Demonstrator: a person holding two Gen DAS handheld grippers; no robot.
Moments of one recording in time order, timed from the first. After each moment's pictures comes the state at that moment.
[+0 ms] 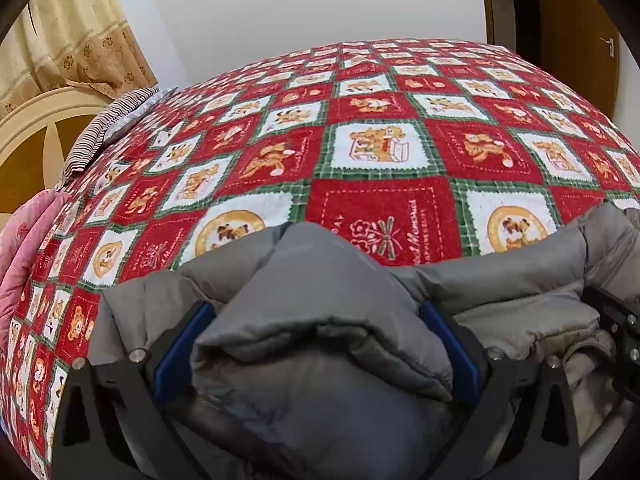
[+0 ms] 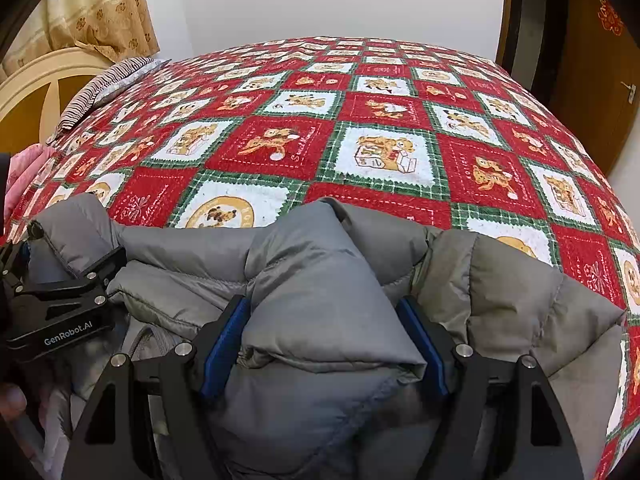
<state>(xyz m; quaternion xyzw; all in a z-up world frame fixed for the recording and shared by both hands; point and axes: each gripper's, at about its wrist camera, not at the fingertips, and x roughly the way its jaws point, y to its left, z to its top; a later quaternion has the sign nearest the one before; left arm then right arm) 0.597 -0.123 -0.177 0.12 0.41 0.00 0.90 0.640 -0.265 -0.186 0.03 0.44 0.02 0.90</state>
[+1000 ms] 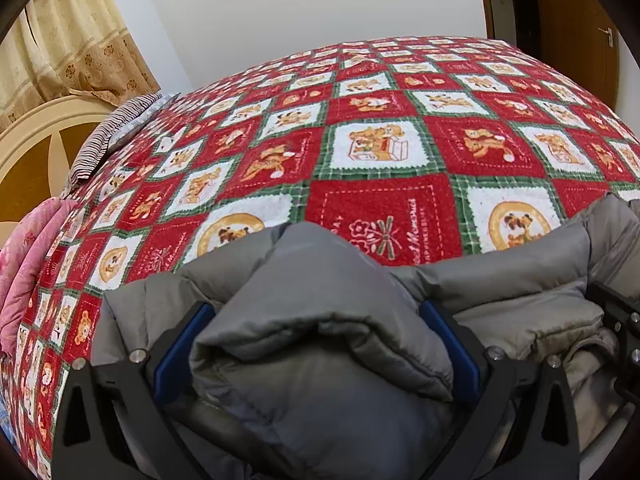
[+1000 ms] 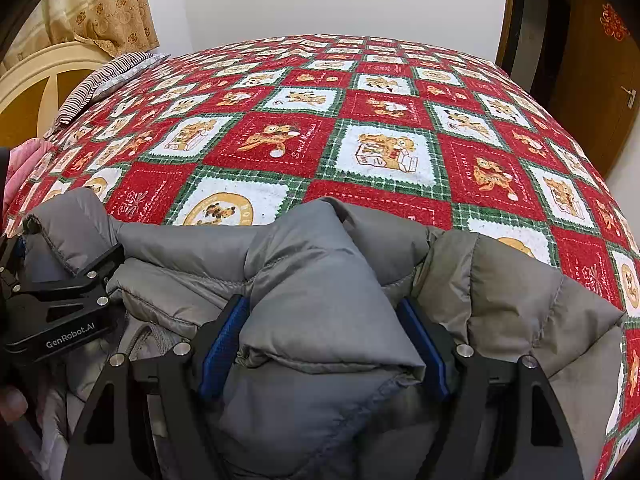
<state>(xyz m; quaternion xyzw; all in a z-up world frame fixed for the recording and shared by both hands) 0.596 -0.129 -0.179 0.14 0.41 0.01 0.90 0.641 -0.263 -0.187 0.03 0.45 0.01 0.89</state>
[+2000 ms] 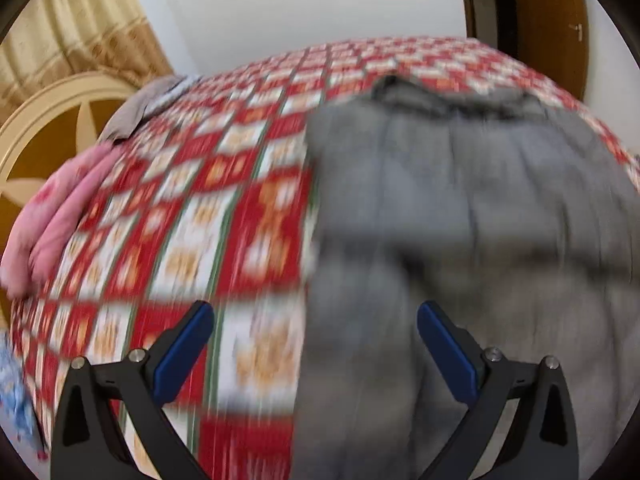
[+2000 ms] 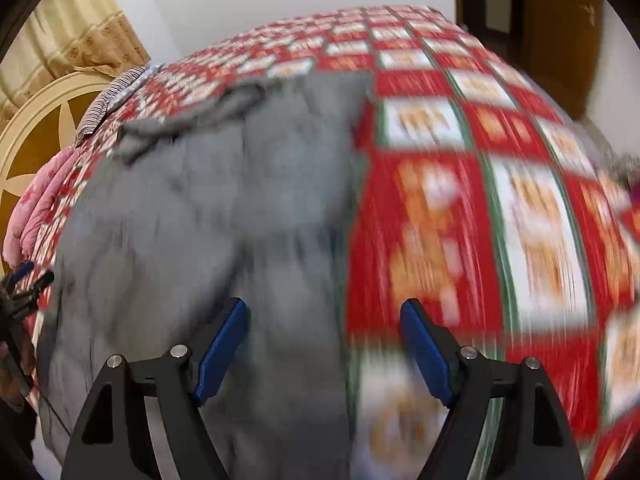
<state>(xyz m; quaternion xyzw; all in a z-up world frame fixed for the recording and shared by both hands) 0.330 0.032 -0.142 0.14 0.42 -0.01 0.89 0.337 -0.369 -0.170 0.13 0.49 0.02 0.86</state>
